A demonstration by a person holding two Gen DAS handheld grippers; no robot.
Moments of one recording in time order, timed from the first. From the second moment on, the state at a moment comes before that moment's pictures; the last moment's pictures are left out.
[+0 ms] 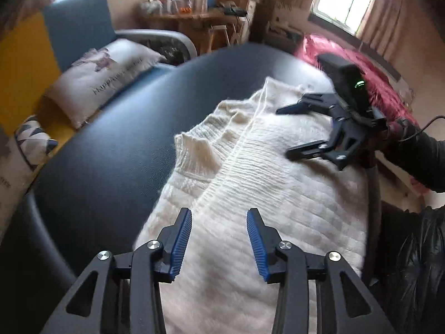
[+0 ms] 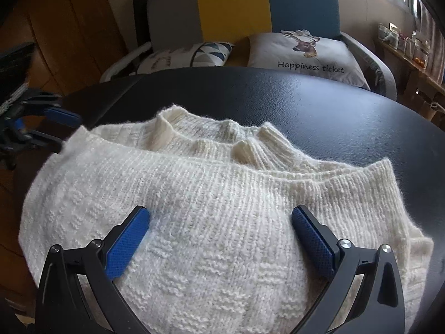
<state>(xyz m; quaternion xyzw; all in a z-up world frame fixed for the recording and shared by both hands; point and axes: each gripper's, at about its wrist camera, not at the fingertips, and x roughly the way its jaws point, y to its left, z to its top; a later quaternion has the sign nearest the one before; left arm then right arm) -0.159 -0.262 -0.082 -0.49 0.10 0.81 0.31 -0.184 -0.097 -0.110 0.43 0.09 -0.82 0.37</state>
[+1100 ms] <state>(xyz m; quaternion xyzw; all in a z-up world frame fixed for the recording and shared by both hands) -0.168 -0.236 -0.117 -0.52 0.12 0.77 0.36 -0.181 -0.105 -0.111 0.43 0.10 -0.82 0.36</state>
